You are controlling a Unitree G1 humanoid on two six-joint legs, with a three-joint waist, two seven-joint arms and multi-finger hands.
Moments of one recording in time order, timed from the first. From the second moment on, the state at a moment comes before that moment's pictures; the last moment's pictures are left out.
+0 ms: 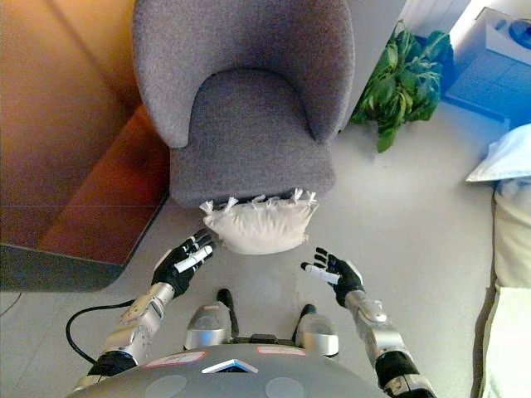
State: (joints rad) left arm 0.16 0.31 -0.10 0.60 -0.54 -0.10 -0.24; right arm 0.17 -0.26 0.19 0.59 0.32 -0.01 0.15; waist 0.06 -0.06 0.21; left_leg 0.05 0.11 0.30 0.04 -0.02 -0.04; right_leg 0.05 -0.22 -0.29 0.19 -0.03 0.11
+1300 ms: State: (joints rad) left arm 0.08 0.47 -0.15 0.41 -0.75 -0.05 -0.23; right arm -0.23 -0.62 0.29 0.42 -0.40 -0.06 -0.25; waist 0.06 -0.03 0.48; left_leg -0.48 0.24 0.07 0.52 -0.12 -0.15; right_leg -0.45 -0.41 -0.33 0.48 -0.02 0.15
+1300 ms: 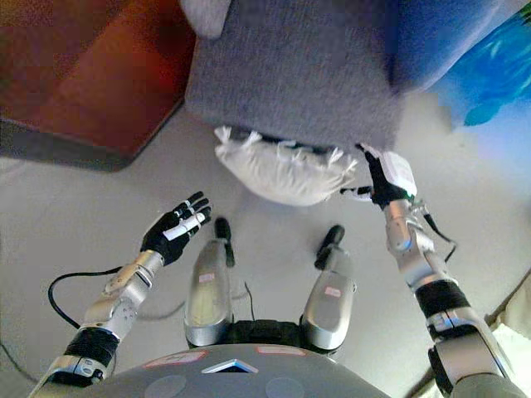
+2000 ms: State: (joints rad) left arm 0.05 0.55 -0.13 0.16 -0.98 -0.07 -0.18; right arm -0.46 -0.72 0.37 0.35 -0.33 -0.05 -0.24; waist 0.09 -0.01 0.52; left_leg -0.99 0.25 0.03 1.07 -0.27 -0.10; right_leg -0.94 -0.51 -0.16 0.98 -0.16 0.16
